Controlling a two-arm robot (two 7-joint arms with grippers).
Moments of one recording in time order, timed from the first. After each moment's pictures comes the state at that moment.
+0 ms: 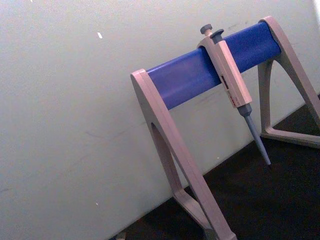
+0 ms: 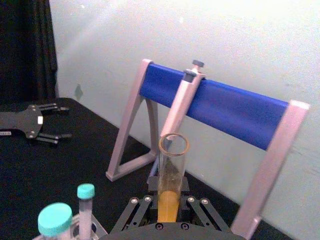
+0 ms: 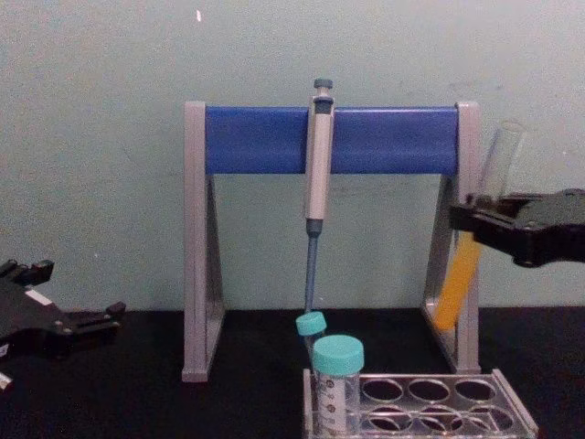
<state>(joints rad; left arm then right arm) -0.20 0.60 0.45 -1.41 -0.25 -0.12 0.03 0.27 0.52 -0.36 -1.55 0.40 0.03 0.47</state>
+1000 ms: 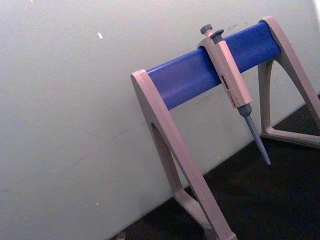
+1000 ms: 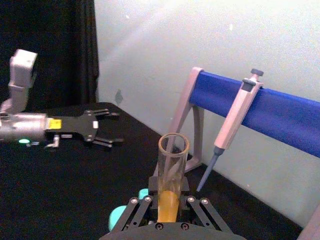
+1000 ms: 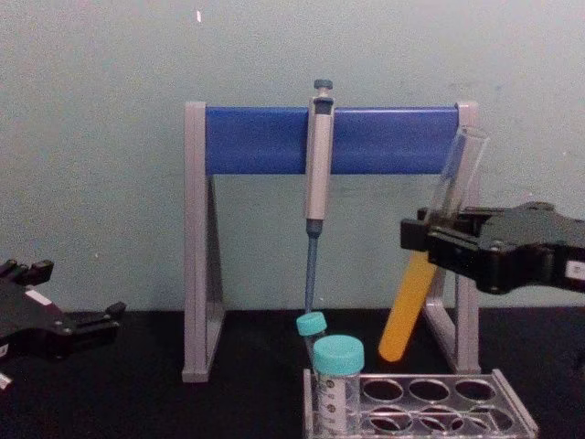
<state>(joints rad) -0.20 0.60 0.45 -1.41 -0.25 -0.12 0.03 0.21 0.53 -0.40 -1.67 0.43 0.05 0.51</state>
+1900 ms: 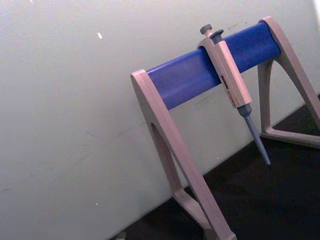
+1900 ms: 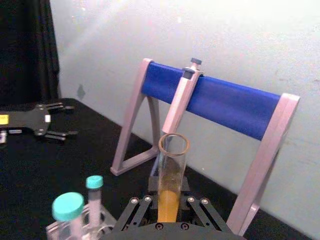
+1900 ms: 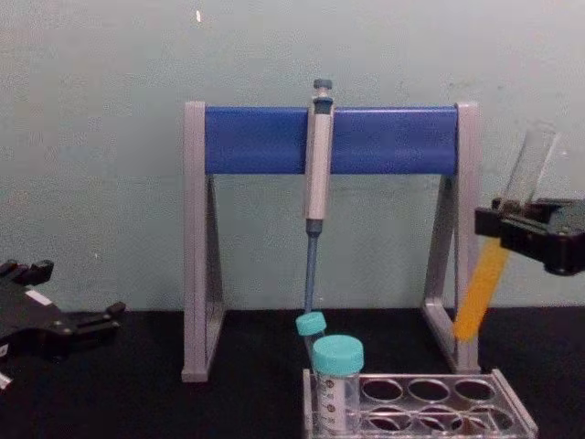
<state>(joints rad) -0.20 0.60 0.45 -1.41 -0.25 -0.12 0.03 0.20 0.55 -0.32 -1.62 0.44 0.05 0.46</state>
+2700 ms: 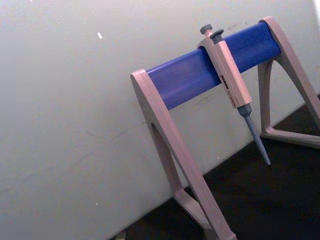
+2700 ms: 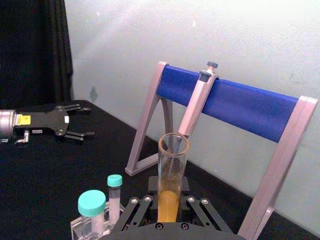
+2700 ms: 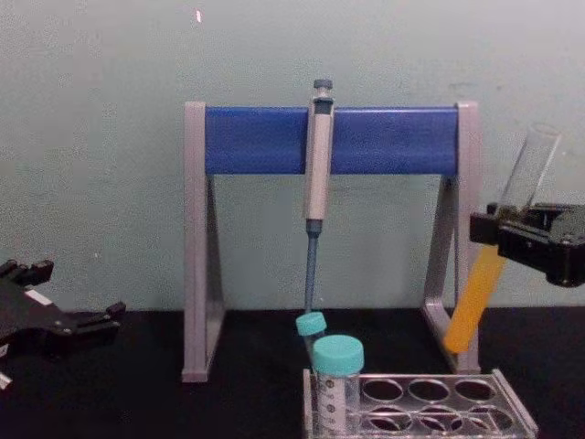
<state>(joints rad) -0.20 0.60 0.45 -1.41 -0.25 -0.12 0.03 0.14 0.58 -0.31 -1.69 0.45 0.04 0.47</state>
